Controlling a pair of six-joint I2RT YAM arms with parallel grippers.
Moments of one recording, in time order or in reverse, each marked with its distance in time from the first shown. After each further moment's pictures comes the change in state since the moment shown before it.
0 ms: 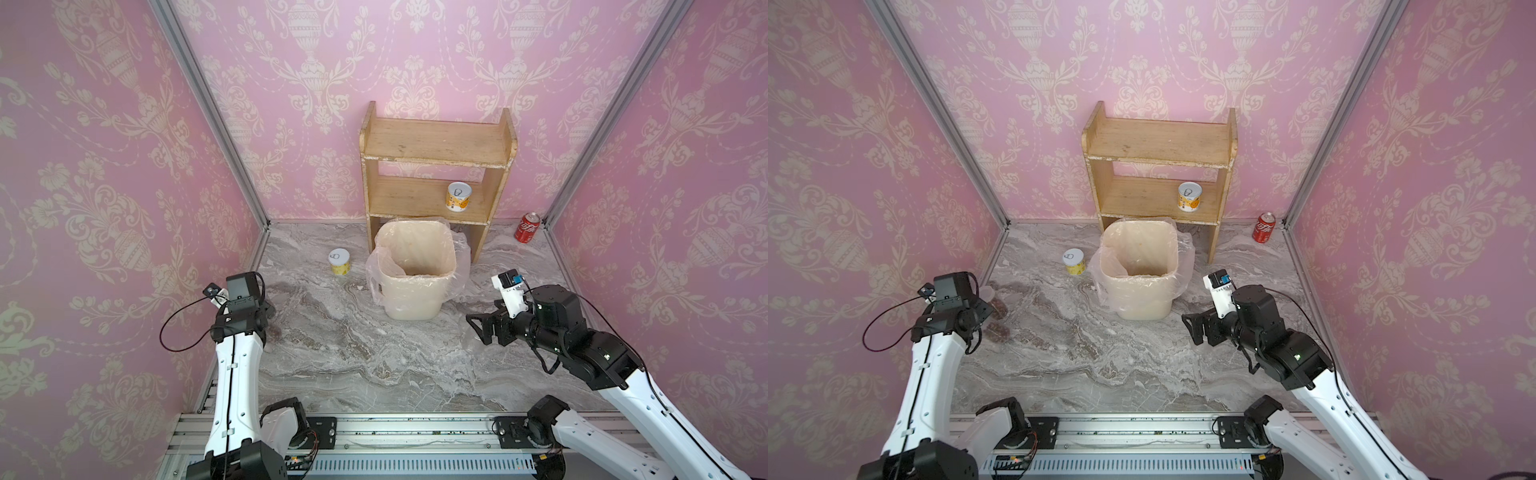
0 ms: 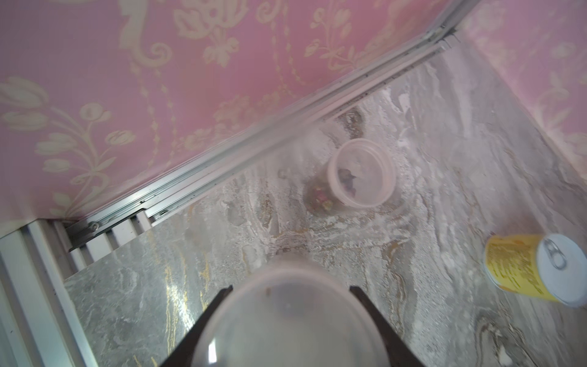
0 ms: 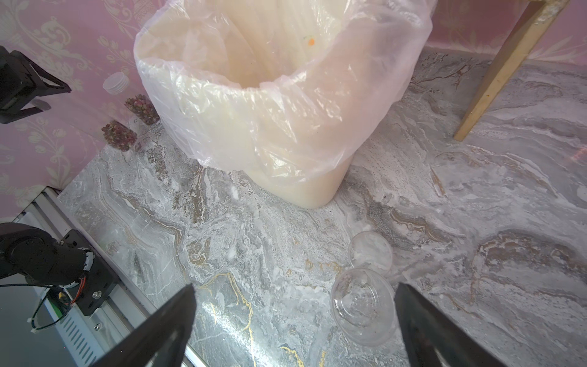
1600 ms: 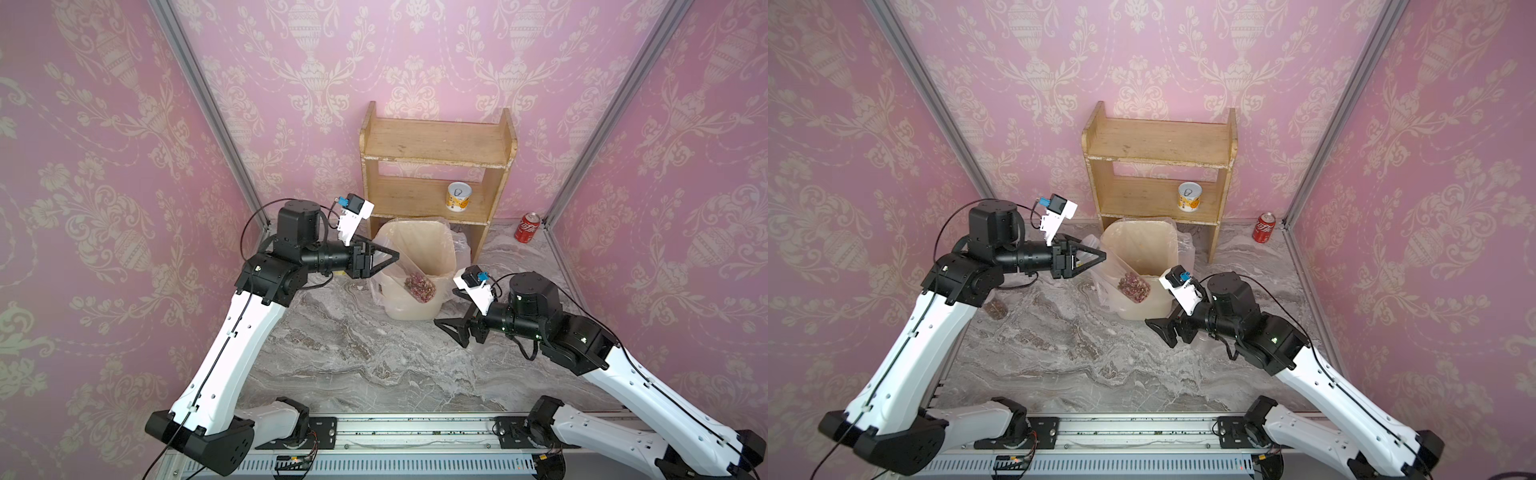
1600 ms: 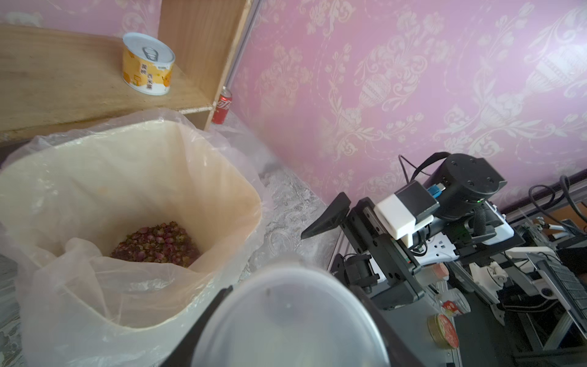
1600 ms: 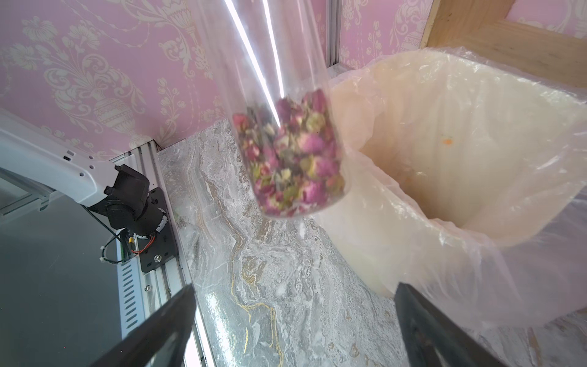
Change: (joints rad) left arm -0.715 0.293 0.680 0.021 1.046 0.375; right arm 0.192 0.148 0.082 0.219 -0.160 -0.197
